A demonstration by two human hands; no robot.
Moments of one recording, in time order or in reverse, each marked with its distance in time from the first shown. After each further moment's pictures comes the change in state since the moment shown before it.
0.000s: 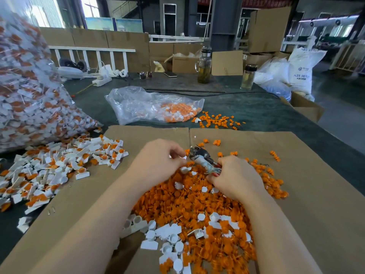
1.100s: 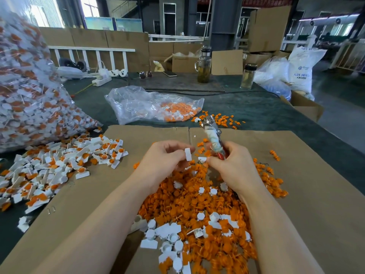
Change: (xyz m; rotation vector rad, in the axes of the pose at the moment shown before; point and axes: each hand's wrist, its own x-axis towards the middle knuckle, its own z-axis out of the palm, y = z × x) left_hand -0.010 0.018 0.006 -0.795 -0.041 -0.308; right_hand -0.004 -0.008 -0.008 0.751 0.164 -0.039
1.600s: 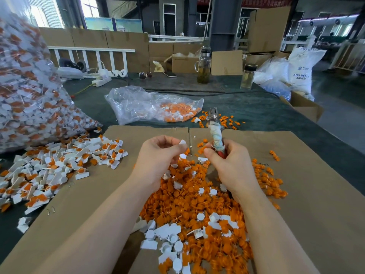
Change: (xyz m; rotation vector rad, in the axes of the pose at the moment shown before) left_hand 0.002 0.000 0.000 -0.147 0.189 0.017; right_hand -0.003 -0.004 0.007 0.169 0.096 -0.103
